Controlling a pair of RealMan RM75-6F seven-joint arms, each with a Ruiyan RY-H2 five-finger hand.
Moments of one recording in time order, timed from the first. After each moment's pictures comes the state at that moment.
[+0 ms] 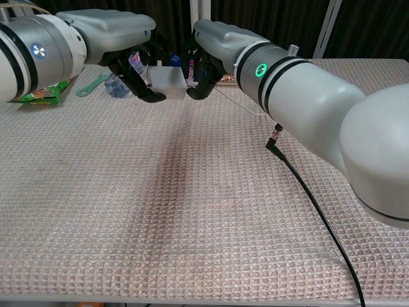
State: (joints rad) left arm -0.97 -1.54 -0.22 -1.88 0.67 1.28 0.89; right arm 0.98 -1.85 0.38 -1.57 -0.74 1.21 -0.69
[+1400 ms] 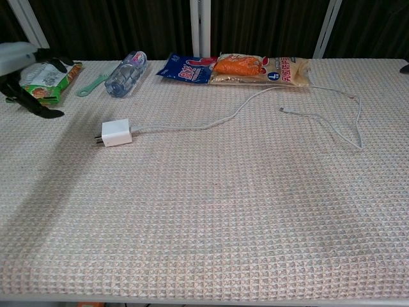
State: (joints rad) left arm -0.64 -1.43 -0.12 -1.59 0.90 1.24 0.37; right arm 0.49 -1.15 0.09 -1.93 -1.21 1.42 -0.30
